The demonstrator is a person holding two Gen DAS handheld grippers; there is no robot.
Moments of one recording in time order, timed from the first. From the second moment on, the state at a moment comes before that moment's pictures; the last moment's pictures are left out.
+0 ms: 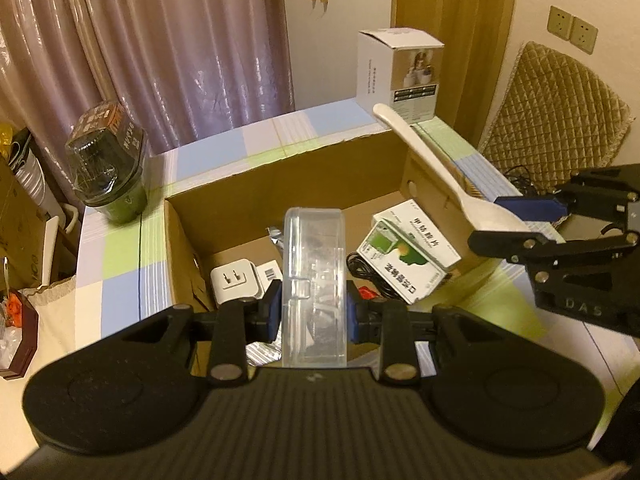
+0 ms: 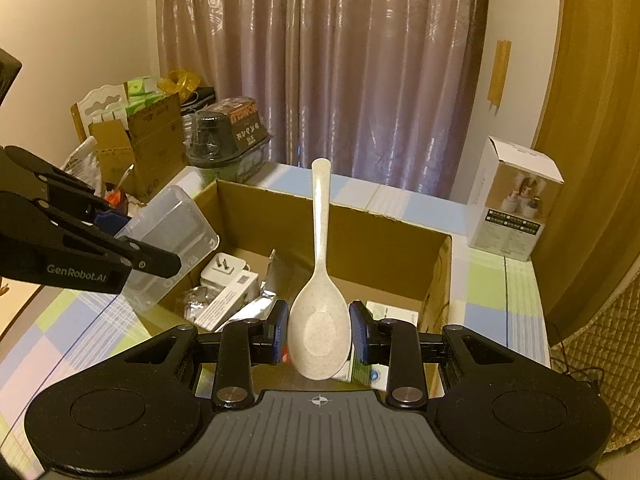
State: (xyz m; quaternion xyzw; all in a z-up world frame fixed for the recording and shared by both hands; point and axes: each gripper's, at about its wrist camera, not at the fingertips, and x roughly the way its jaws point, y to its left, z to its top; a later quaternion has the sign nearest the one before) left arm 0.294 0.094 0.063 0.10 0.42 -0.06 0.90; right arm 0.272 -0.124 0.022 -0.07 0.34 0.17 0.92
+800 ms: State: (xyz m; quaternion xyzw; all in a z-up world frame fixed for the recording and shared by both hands) left arm 0.347 0.125 0.024 0.10 0.44 -0.05 0.89; right arm 0.326 -0.108 -0.004 -0.07 0.35 0.17 0.92
